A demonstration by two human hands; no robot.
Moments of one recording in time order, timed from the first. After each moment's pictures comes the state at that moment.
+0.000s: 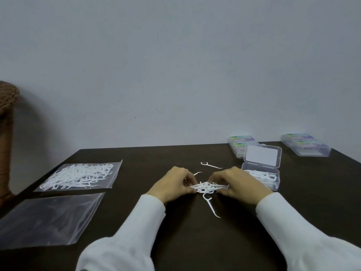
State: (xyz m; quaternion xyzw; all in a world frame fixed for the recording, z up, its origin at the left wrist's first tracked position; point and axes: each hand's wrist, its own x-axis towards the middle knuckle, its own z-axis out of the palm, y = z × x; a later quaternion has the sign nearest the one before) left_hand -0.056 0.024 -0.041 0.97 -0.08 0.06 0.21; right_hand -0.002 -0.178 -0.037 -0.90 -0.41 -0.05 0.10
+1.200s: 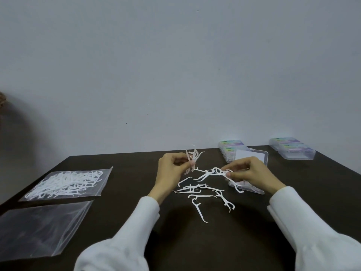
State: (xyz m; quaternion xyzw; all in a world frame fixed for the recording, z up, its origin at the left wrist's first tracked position) left_hand -0.037 -0.008 -0.025 0.81 -0.02 0.28 0.52; right_hand 0.020 -0.232 -0.022 -0.83 -0.27 0.02 0.49
